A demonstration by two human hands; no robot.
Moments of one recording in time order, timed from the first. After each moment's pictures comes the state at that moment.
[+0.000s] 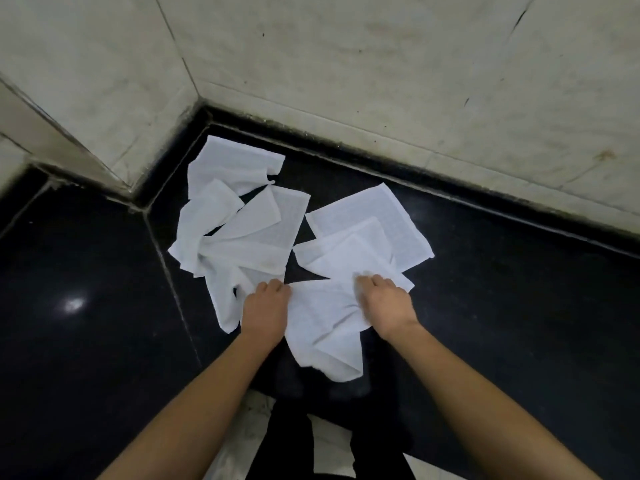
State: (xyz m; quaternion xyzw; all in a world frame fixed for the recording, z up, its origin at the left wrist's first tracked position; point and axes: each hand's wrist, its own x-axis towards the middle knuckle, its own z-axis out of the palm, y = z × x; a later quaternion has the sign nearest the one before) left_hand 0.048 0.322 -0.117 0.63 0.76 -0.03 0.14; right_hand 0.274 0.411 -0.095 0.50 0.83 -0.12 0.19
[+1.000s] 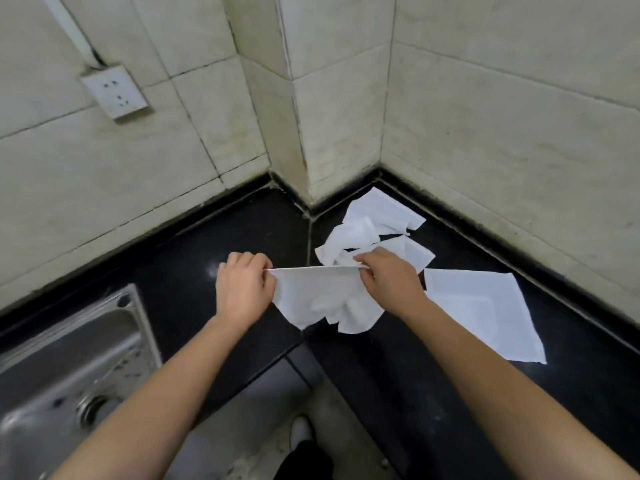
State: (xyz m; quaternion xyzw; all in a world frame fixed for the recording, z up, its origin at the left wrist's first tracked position) left_hand -0.047 0.166 0.055 0.37 0.91 0.14 -0.13; right_hand 0.122 0.386 0.045 0.23 0.94 -0.23 -0.10
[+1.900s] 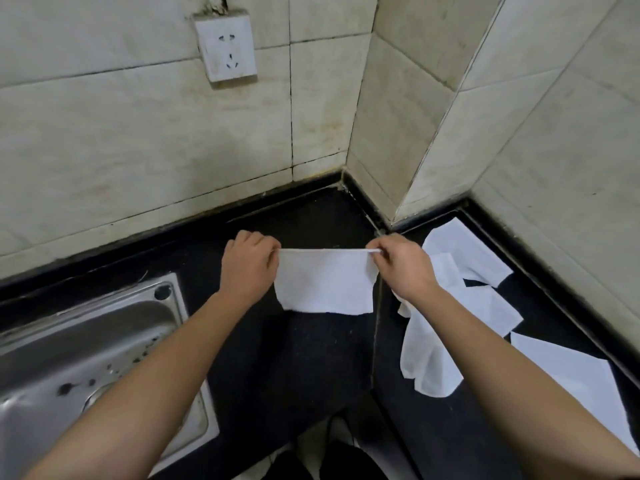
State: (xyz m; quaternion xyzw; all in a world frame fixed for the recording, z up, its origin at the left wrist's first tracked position) left_hand -0.268 0.072 0.026 0.34 0.92 0.19 -0.12; right_hand -0.124 0.329 0.047 0.18 0.96 -0.19 -0.10
